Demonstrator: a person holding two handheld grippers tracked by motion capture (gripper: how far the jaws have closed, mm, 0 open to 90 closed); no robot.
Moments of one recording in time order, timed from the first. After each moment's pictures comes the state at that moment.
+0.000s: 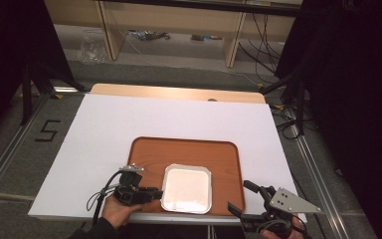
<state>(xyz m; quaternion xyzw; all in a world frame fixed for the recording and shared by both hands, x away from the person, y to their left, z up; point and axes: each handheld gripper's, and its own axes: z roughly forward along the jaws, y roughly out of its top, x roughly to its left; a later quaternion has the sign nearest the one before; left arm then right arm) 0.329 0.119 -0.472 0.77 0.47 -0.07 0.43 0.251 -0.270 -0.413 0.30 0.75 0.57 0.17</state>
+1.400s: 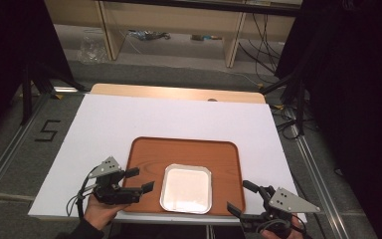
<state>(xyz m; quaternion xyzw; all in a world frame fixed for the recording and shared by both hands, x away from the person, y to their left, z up) 0.305 0.152 -0.428 0.74 0.40 0.07 0.54 0.252 -0.269 -0.413 0.29 0.75 0.57 0.16</state>
